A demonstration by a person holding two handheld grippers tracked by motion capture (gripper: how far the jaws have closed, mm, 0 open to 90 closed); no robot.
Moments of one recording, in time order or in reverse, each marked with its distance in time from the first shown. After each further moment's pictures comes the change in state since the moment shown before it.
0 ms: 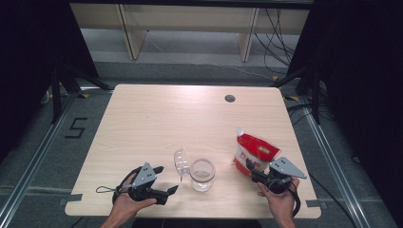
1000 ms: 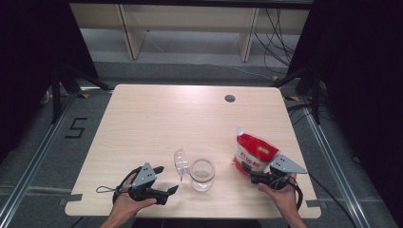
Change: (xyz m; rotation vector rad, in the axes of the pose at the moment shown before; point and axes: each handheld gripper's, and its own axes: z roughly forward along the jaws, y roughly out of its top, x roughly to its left) left arm 0.001 0.001 0.000 0.003 -0.002 0.021; right arm -0.022 -0.013 0.020 -0.109 0.239 -0.059
